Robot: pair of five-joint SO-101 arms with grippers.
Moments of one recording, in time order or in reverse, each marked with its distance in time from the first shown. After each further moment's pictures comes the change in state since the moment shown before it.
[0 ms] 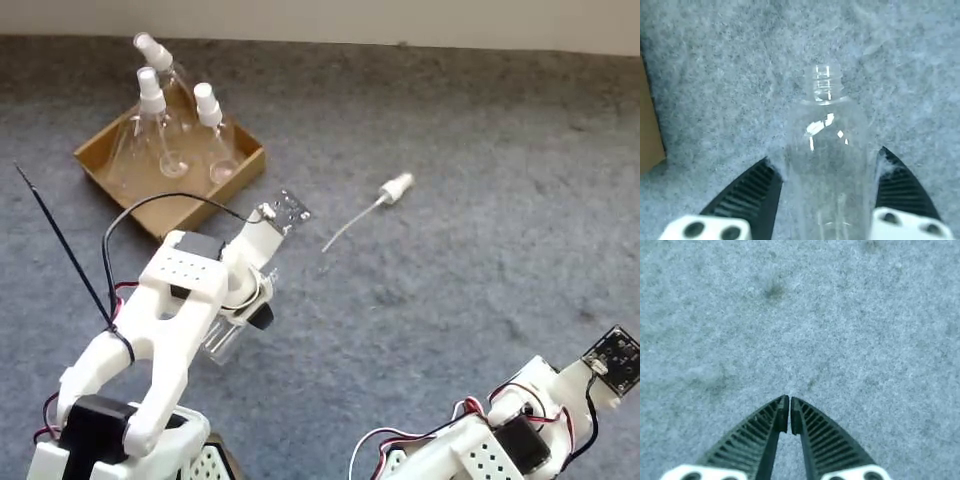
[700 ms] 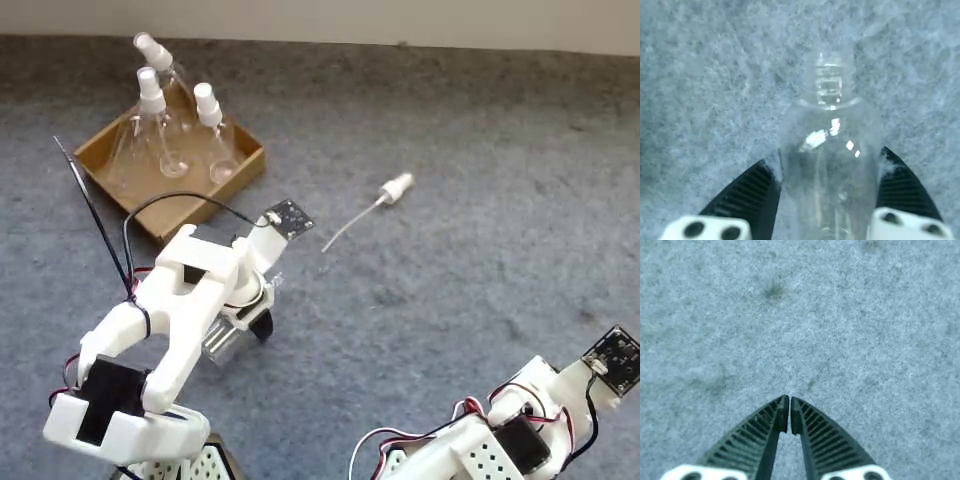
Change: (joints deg) left arm 0.0 11.8 -3.3 -0.4 -1.1; right arm 0.0 0.0 0.0 0.0 0.0
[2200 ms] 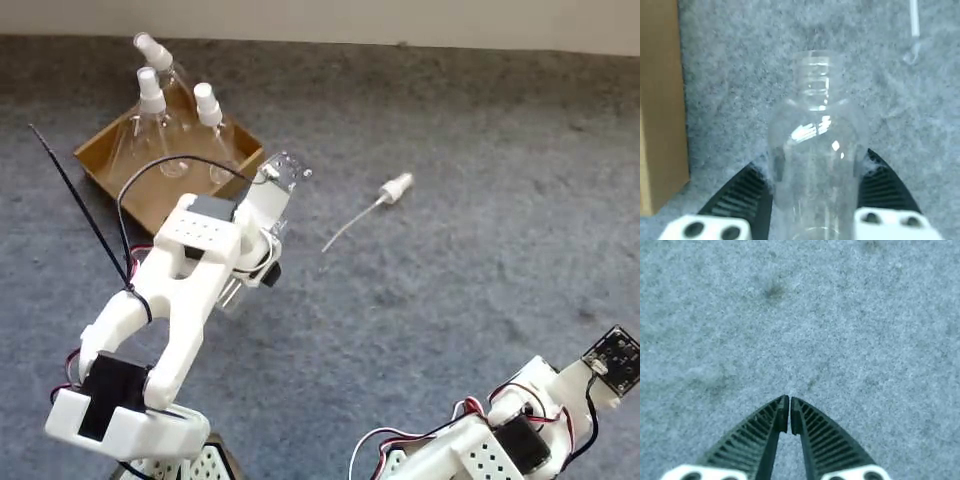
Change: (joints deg) left arm 0.1 0.9 -13.0 1.8 7.7; right arm 0.0 0.0 0.0 0.0 0.0
